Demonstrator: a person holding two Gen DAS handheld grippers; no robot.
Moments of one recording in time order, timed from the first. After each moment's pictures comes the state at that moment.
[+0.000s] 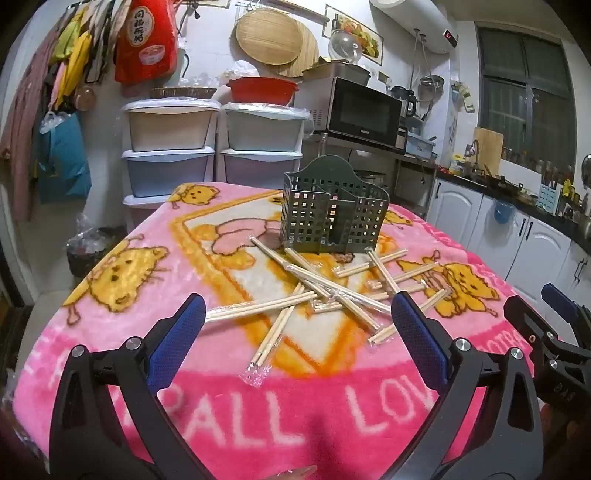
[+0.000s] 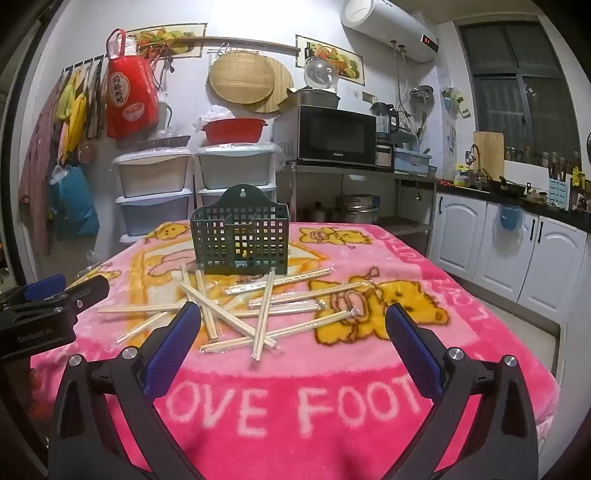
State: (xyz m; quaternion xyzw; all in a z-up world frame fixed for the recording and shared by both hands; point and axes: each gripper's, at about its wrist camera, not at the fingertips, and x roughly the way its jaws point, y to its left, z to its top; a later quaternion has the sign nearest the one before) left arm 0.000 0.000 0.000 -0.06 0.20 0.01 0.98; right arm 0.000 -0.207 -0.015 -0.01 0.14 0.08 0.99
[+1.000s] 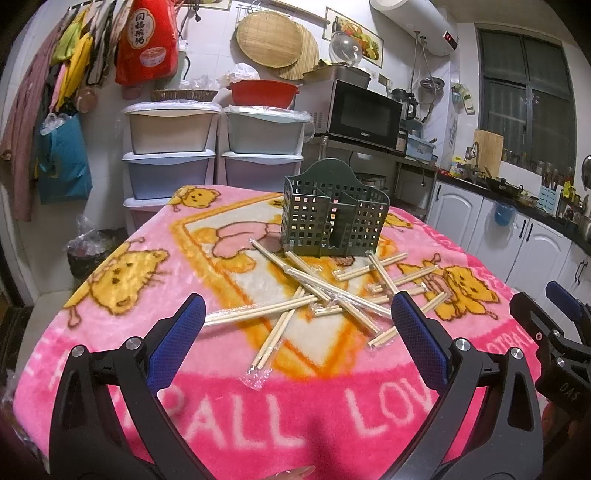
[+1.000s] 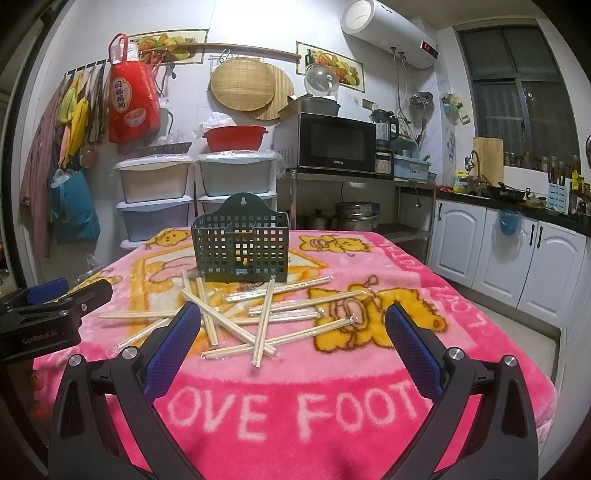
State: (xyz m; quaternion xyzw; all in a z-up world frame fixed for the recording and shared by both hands) left arm 0.000 0.001 0.000 -0.06 0.20 0.01 0.98; right arm -0.005 -0.208 -0.007 -0.01 0.13 0.08 0.99
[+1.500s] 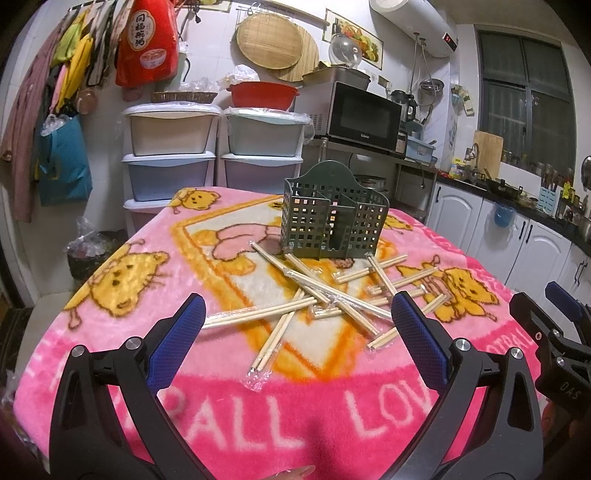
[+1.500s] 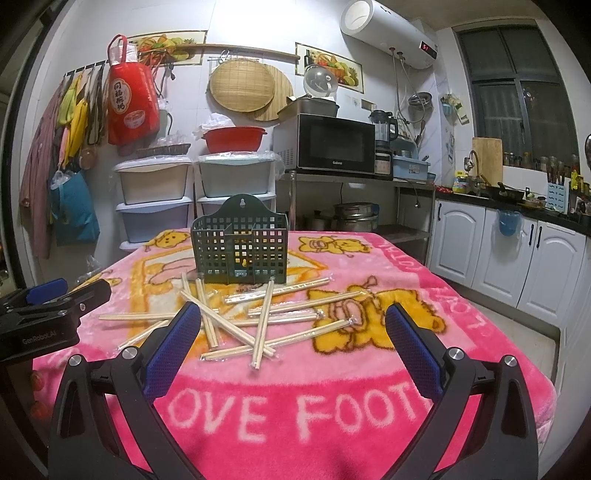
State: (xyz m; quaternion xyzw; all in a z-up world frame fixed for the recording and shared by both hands) left arm 0.001 0.001 0.000 -0.06 0.20 0.01 0.98; right arm -0.006 -0.208 -0.004 -0.01 0.13 0.08 0.99
